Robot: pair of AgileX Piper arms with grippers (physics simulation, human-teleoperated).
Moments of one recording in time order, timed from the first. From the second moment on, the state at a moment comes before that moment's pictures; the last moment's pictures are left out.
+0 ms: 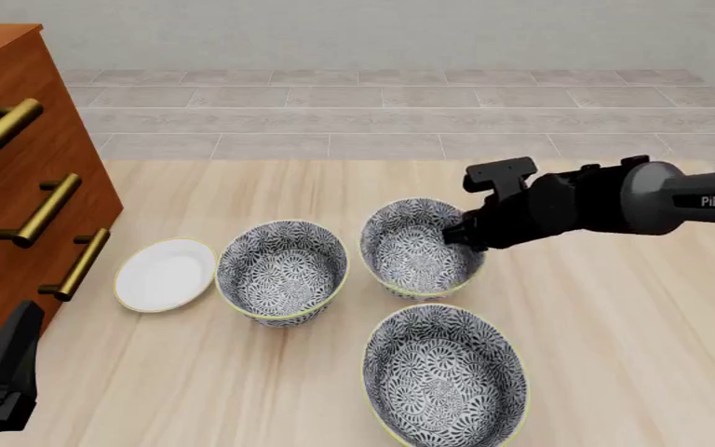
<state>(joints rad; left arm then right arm) 0.00 0.00 0.00 0.00 0.00 0.29 1.82 -1.05 0.21 -0.05</state>
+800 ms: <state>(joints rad) 0.00 0.00 0.00 0.00 0.00 0.33 1.58 -1.21 0.42 0.04</state>
